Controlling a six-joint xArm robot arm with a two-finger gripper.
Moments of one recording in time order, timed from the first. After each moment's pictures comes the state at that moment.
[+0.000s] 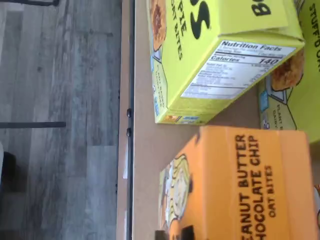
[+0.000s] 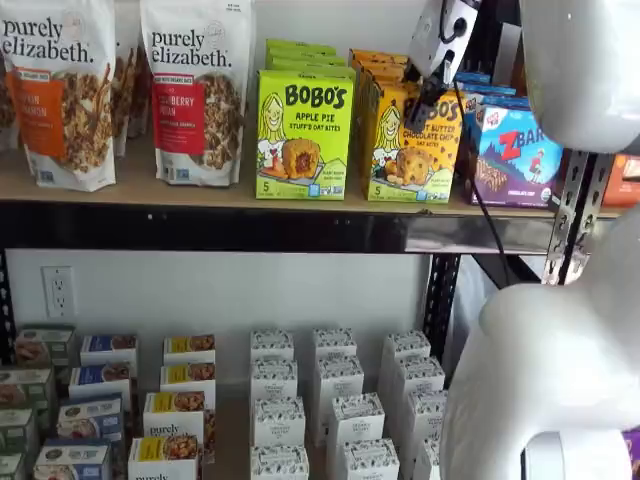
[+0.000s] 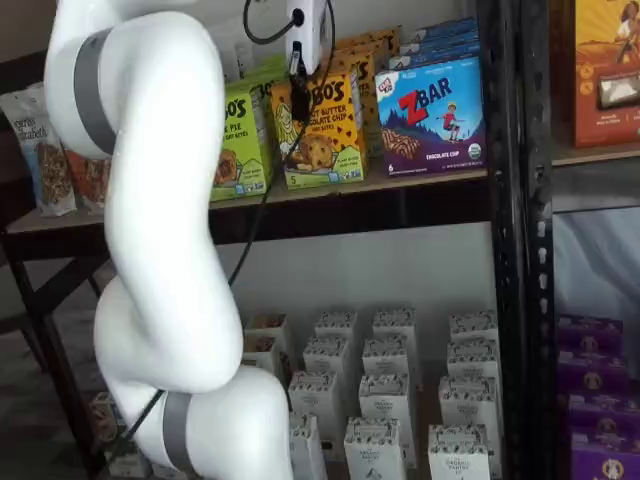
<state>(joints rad) -0.14 -0.18 -1.51 0.31 1.56 -1.67</state>
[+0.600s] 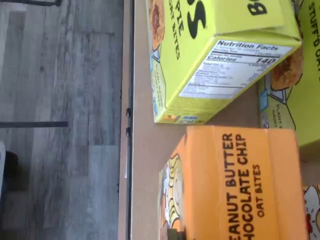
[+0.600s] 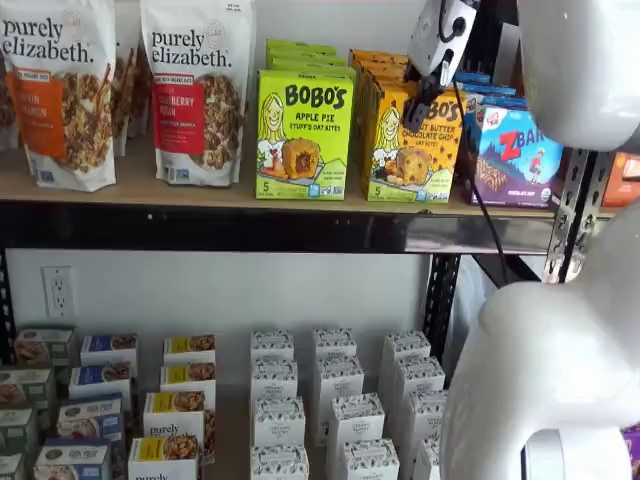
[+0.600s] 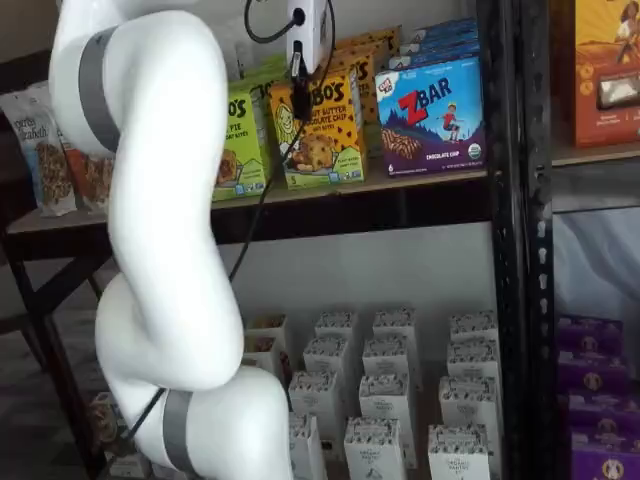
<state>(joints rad) -0.14 -0.16 -1.53 0.31 1.57 -1.67</state>
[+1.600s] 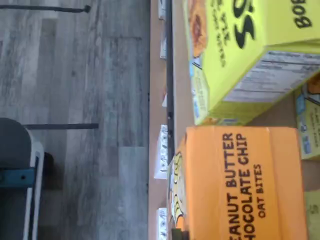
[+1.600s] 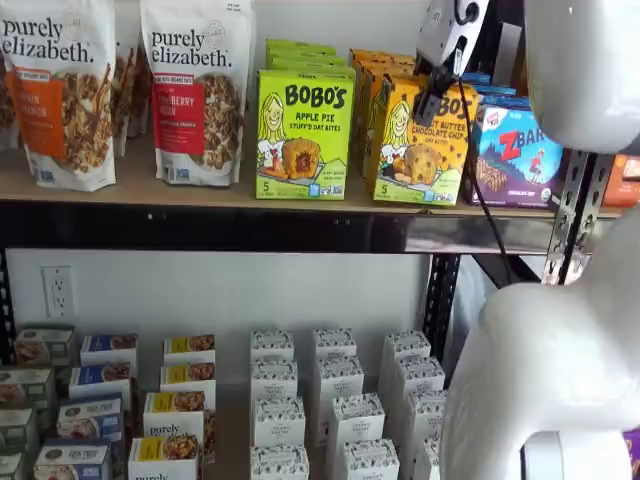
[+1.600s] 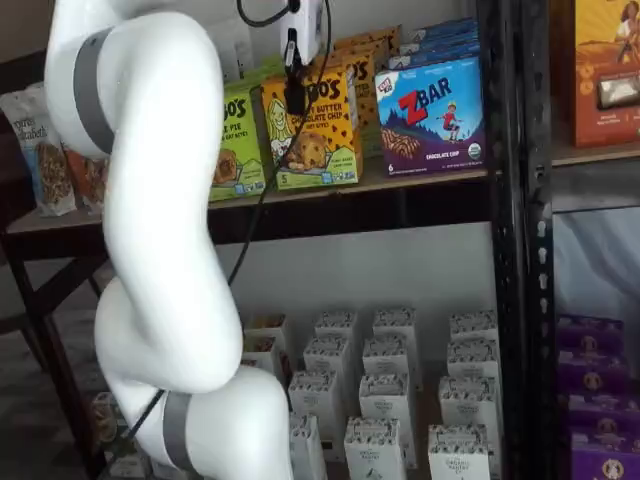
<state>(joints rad) -0.17 -0.18 -1.57 0.31 1.71 -1.67</state>
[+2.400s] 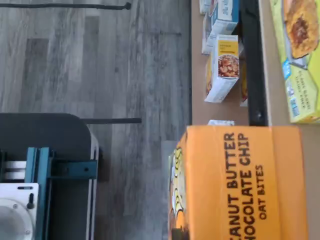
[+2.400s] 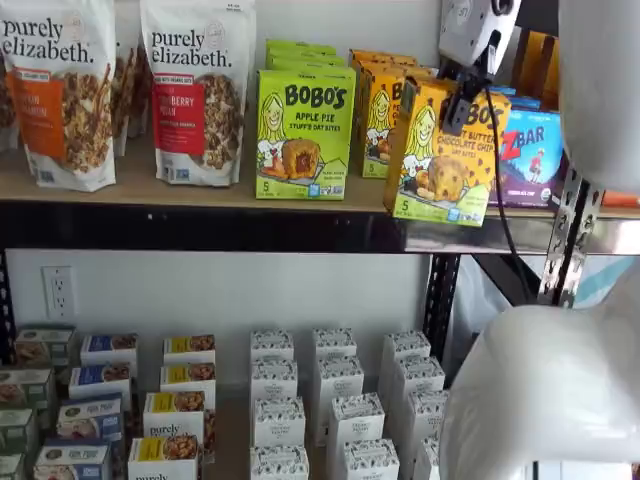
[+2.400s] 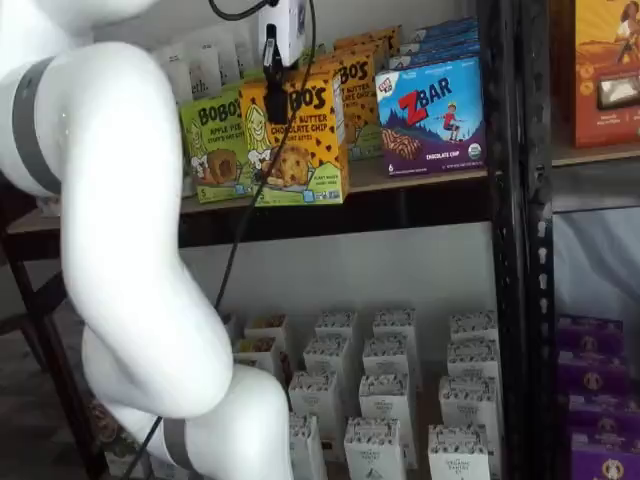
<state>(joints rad) -0.20 -0.40 -1.43 0.29 1.85 -1.69</state>
